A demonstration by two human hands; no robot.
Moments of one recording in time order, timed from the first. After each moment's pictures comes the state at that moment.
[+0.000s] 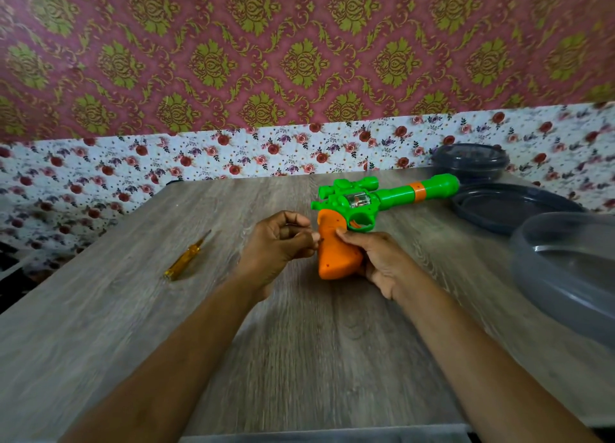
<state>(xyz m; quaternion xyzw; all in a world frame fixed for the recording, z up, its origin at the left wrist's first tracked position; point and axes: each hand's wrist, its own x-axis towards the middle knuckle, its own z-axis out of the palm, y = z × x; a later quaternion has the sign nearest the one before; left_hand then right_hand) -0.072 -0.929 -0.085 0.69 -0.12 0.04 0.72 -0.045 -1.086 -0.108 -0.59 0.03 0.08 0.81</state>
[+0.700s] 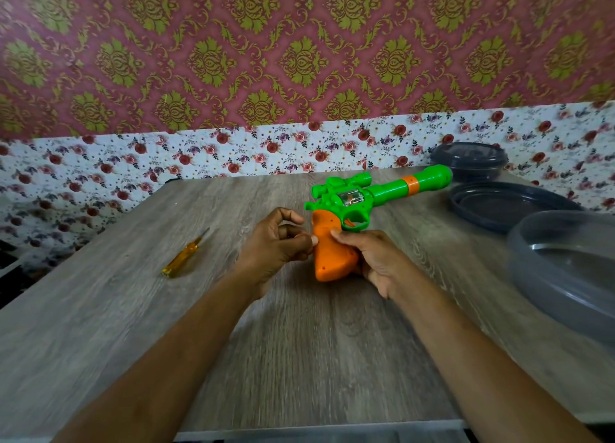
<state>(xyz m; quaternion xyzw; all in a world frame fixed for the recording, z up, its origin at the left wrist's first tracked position) -0.072 -0.927 -0.086 0.71 -0.10 0.02 0.70 -0.051 -1.086 -0.106 -0.62 0.03 0.08 0.78</state>
